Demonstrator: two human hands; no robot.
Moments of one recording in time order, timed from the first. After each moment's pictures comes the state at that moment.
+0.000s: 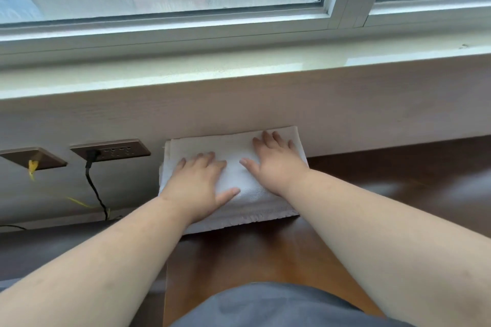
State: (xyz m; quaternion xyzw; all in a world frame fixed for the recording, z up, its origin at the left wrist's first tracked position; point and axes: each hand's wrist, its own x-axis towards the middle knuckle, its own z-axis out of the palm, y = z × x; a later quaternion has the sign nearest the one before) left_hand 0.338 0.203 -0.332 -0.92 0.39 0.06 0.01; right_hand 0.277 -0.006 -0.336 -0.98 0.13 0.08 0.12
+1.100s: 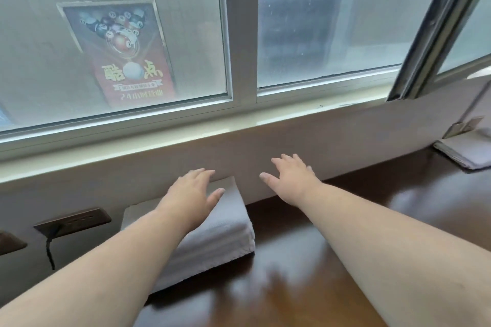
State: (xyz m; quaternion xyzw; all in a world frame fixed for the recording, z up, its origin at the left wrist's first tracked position) left_hand 0.269 0.114 -0.208 -0.91 0.39 0.05 -0.10; right_hand 0.144 -0.113 -0.221 -0.94 0.30 -0.01 0.17
